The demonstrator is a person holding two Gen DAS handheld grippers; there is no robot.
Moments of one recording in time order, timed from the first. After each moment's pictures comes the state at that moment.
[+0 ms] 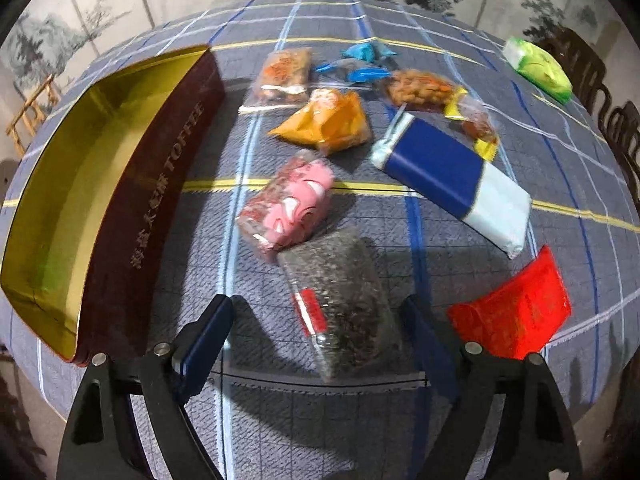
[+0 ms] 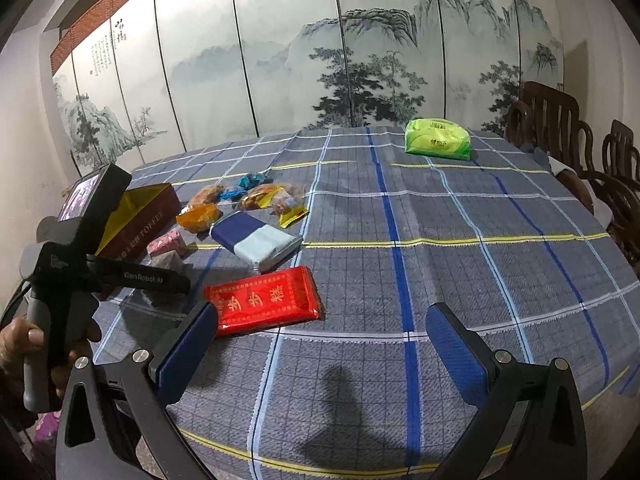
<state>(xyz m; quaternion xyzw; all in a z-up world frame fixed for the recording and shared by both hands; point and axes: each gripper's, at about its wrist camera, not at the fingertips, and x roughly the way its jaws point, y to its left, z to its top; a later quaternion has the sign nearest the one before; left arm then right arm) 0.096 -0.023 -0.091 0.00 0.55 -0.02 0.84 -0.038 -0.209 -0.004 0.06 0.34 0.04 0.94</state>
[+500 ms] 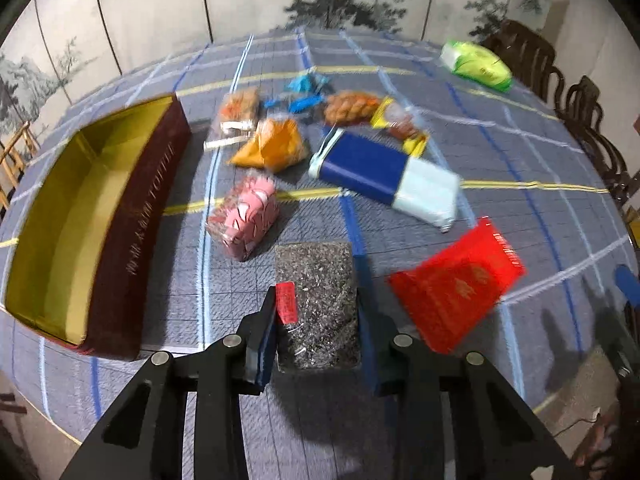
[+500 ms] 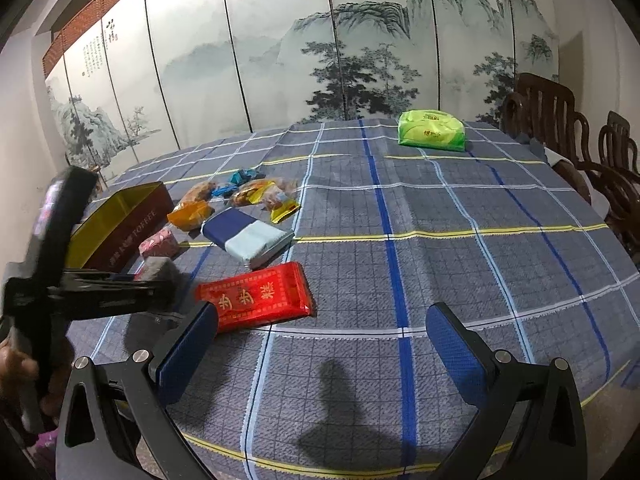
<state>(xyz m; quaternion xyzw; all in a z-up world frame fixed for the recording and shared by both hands) 0.059 -0.037 -0.063 0.03 0.49 -0.09 0.86 -0.035 -0.213 -0.006 0.07 0.35 0.03 0.93</state>
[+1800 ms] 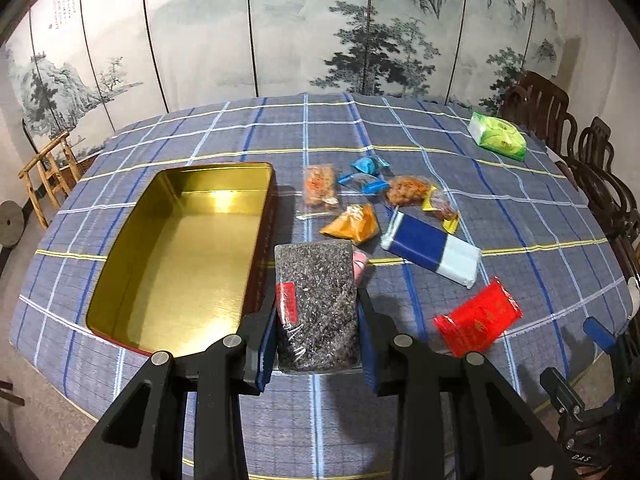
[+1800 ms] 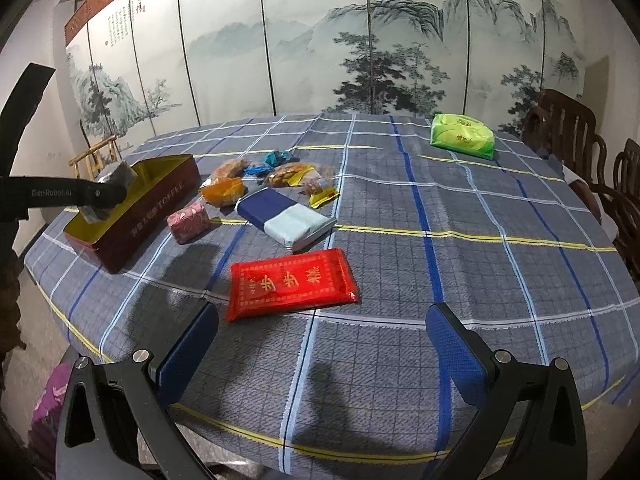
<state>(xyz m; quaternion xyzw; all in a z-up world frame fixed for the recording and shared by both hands) 0.047 0.029 0.010 0.02 0.43 -0.04 0.90 -0.042 -0.176 0.001 0.02 0.37 0.06 0.93</state>
